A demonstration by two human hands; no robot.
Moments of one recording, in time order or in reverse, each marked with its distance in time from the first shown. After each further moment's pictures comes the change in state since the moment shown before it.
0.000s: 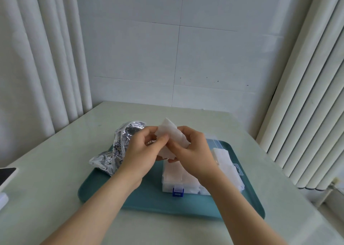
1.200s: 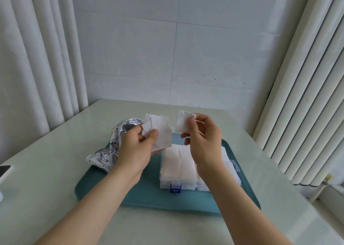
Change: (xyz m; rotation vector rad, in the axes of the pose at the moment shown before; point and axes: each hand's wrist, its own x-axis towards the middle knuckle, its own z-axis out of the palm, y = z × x) left_hand 0.005 -0.007 0.001 -0.136 0.087 0.004; right_hand 0.005 -0.006 -0.009 0.188 0.391 -0.018
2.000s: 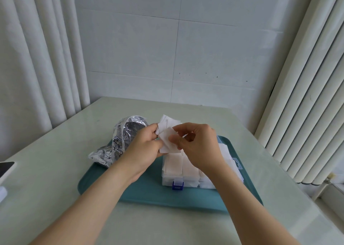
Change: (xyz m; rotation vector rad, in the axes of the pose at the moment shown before) left_hand -0.008 0.013 0.000 0.161 -0.326 -0.080; right_hand 0.003 0.007 -0.010 -0.565 -0.306 -0.162
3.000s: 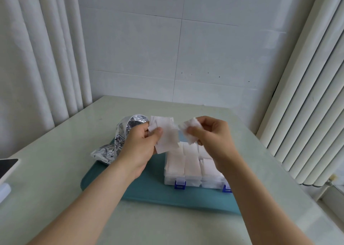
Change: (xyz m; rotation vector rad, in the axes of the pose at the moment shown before) left_hand 0.007 -0.008 -0.009 -0.093 0.240 -0.031; right_hand 0.001 -0.011 -0.027 0.392 0.007 0.199
